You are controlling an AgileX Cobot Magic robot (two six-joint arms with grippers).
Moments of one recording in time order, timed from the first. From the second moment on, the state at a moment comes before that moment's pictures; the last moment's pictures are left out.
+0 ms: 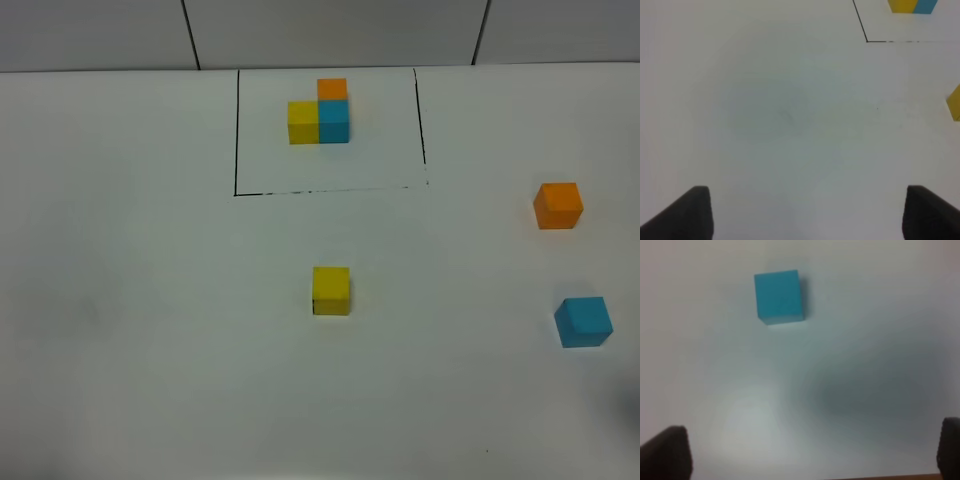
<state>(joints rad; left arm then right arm) -0.04 0.00 -0.50 -0.05 1.07 -0.04 -0.04 0.86 -0.62 0.01 0.95 0.03</state>
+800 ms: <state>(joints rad) -0.04 0.00 -0.50 -0.05 1.07 -0.04 0.03 1.57 -0.77 0.05 0.66 -0.03</state>
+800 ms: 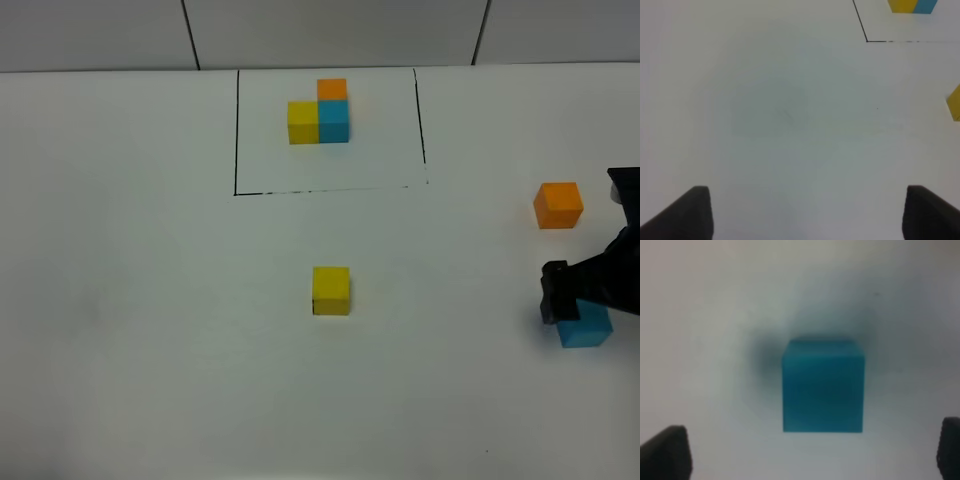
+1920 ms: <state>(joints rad) -0.04 0.00 -0.50 -0.05 1.07 -0.04 0.07 1.77 -0.81 -0.07 0.58 -0.09</state>
